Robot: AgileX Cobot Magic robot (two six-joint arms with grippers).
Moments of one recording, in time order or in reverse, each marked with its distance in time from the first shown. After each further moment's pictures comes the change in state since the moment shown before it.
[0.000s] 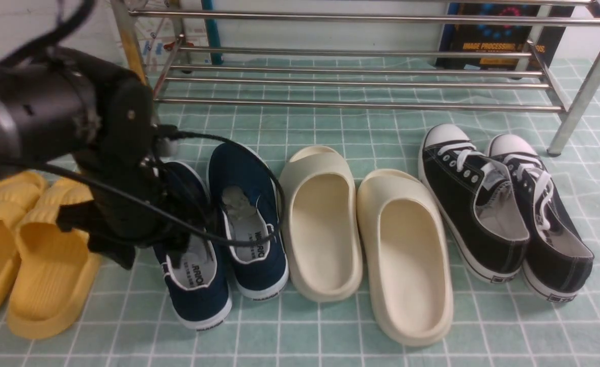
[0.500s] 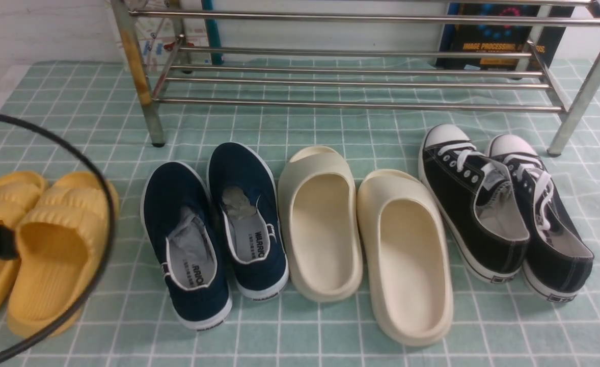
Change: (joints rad) right arm 0.000 0.000 0.000 0.000 0.000 0.000; left arm 0.231 -0.633 0.216 0.048 0.144 0.083
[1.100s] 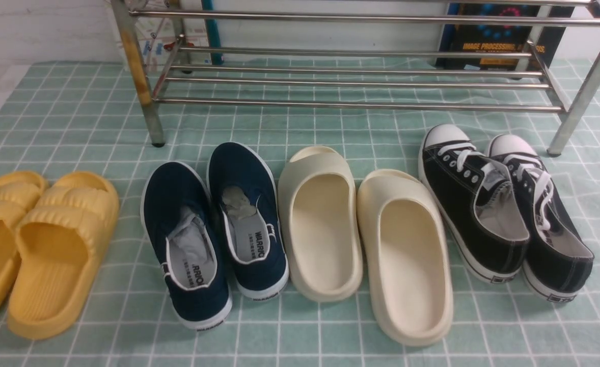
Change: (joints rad) right arm 0.000 0.000 0.000 0.000 0.000 0.000; left arm 0.152 -1.021 0.713 -0.545 -0.880 -0.379
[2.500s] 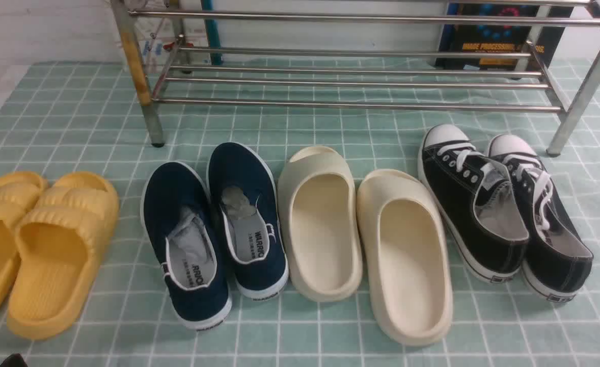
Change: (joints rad) right arm 0.000 0.000 0.000 0.000 0.000 0.000; left arm 0.000 -0.002 0.254 0.657 0.013 0.439
